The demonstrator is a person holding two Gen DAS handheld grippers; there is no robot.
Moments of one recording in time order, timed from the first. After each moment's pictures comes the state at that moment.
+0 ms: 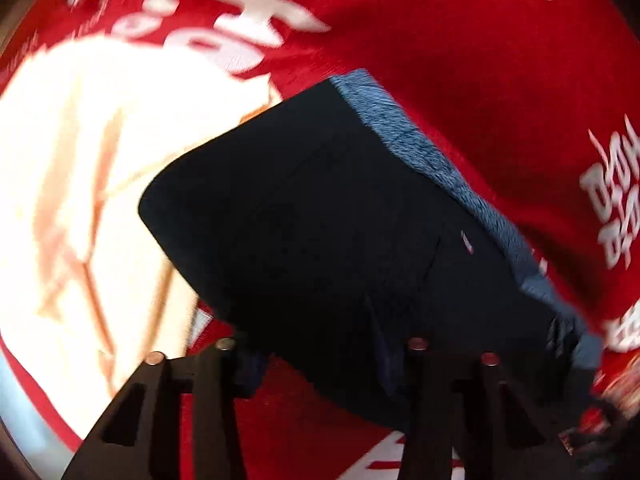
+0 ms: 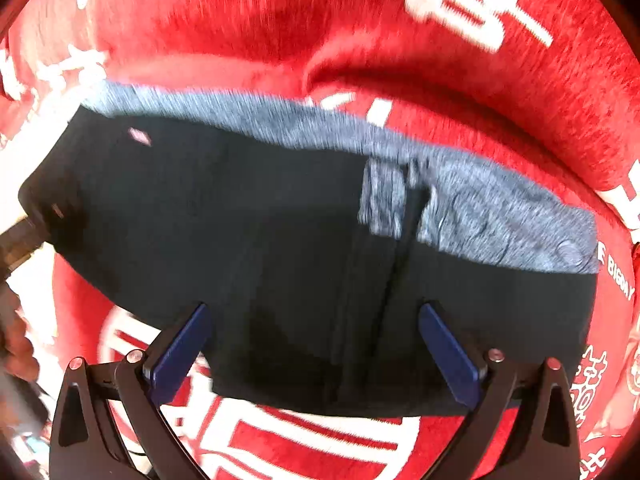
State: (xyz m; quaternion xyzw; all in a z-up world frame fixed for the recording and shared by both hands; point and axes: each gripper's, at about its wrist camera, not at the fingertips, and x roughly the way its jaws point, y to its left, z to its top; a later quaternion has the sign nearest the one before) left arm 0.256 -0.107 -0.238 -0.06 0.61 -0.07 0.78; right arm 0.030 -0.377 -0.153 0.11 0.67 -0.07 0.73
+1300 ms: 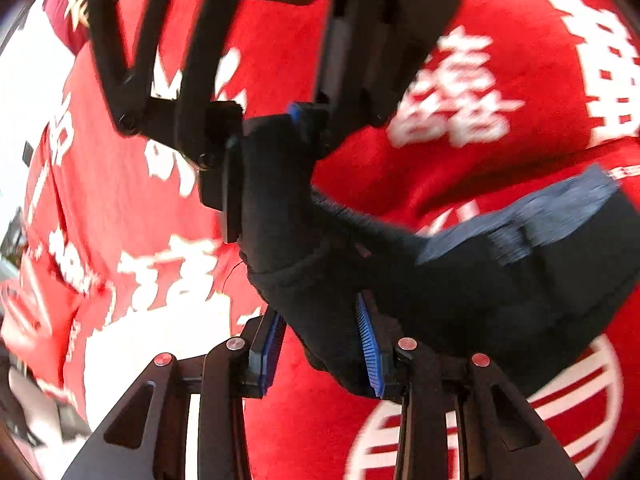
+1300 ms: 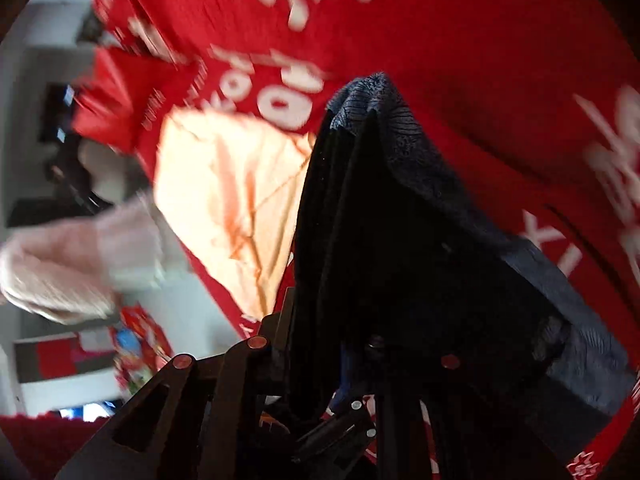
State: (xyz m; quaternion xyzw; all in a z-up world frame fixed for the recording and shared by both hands) left arm 0.127 -0.270 -0.109 0.29 0.37 -0.18 0.86; right arm 0.119 -0.357 -0.022 0.23 0.67 0.22 0.67
